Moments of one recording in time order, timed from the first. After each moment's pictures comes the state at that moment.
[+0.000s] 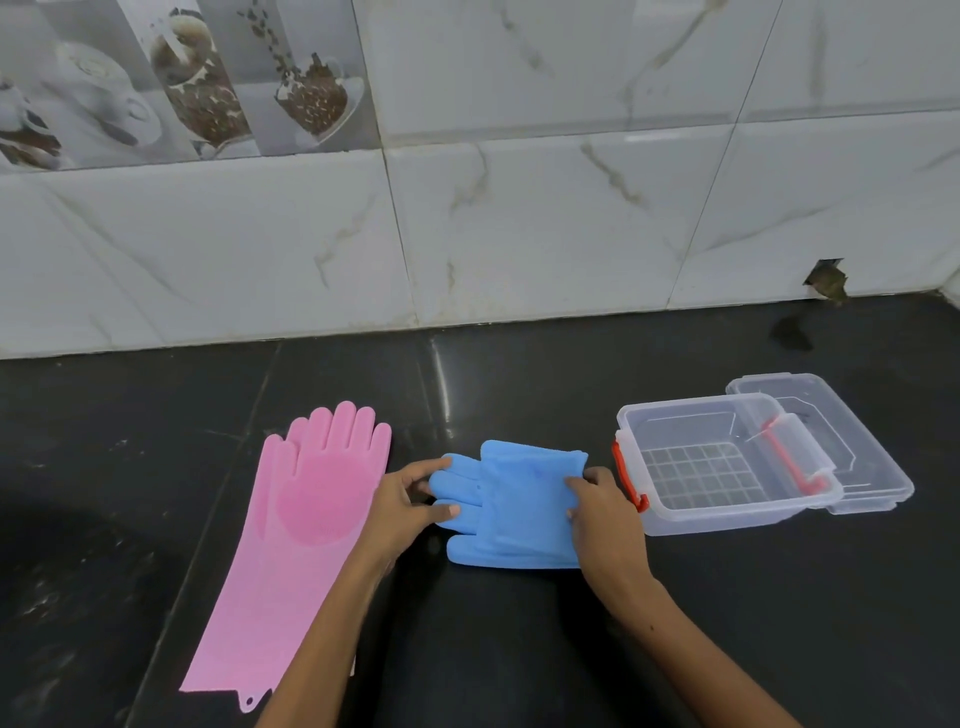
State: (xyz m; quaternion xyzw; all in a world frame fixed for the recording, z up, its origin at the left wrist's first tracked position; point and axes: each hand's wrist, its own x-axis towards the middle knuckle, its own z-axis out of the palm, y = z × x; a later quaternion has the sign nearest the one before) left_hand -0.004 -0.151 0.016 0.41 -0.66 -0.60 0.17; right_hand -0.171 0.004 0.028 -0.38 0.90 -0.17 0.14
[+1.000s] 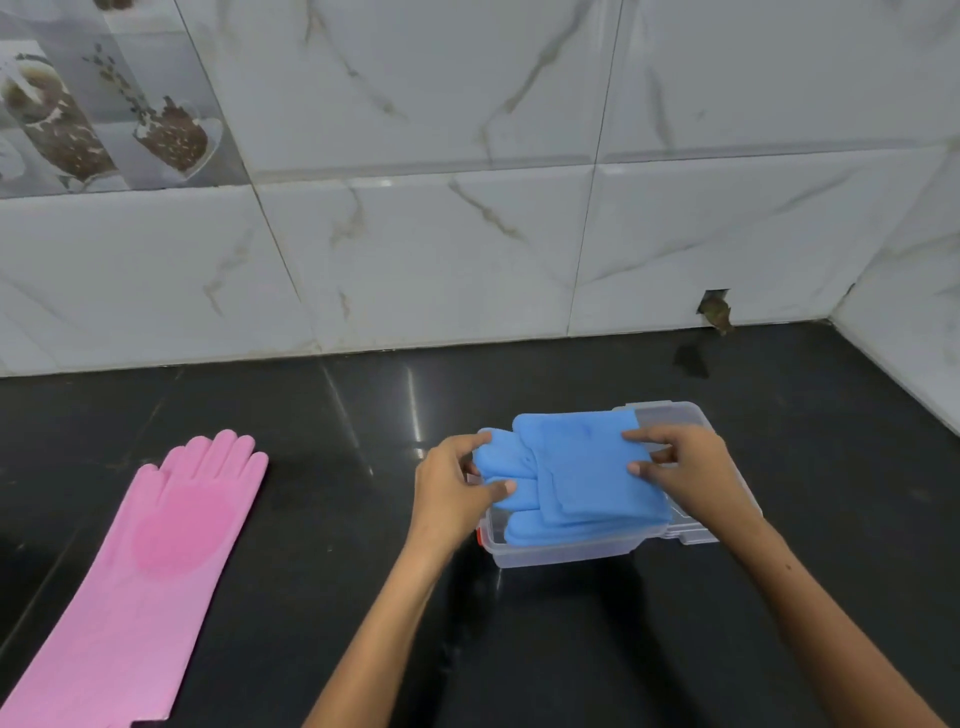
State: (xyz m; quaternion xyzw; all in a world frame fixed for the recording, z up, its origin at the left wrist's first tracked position) left_hand -0.195 -0.015 0.094 0.42 -0.72 -0.50 0.23; right_hand -0.389 0.128 0.112 -0.35 0.86 -0.33 0.15
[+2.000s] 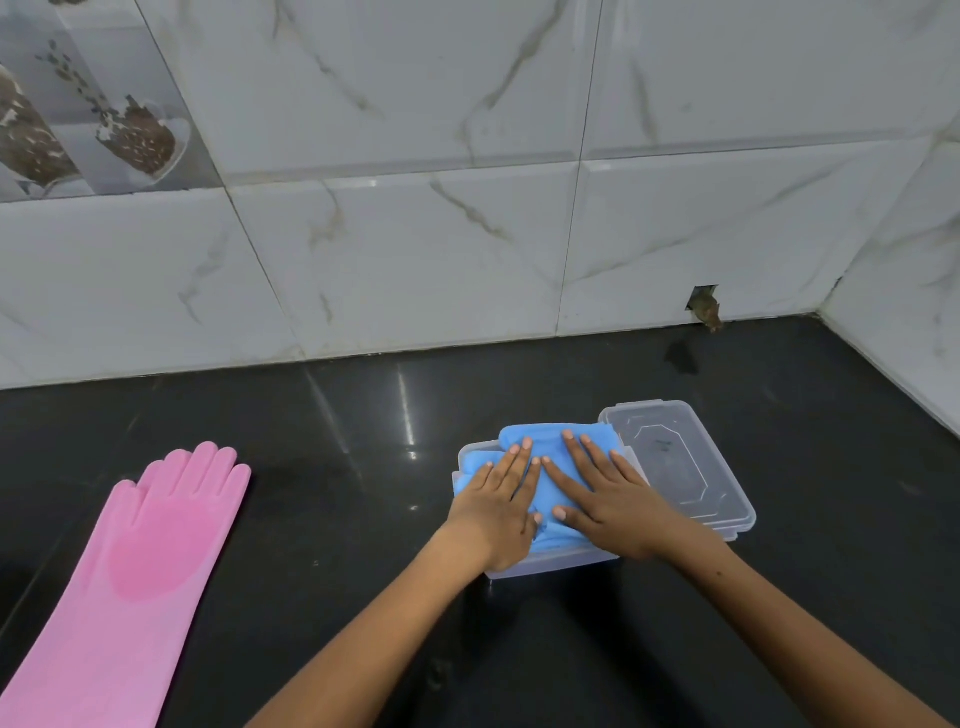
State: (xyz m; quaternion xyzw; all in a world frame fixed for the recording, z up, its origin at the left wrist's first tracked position) left_hand -0.238 -0.011 0.065 0.18 -0.97 -0.05 -0.18; right_hand -0.376 0.100 0.059 -0.61 0.77 0.06 0.17
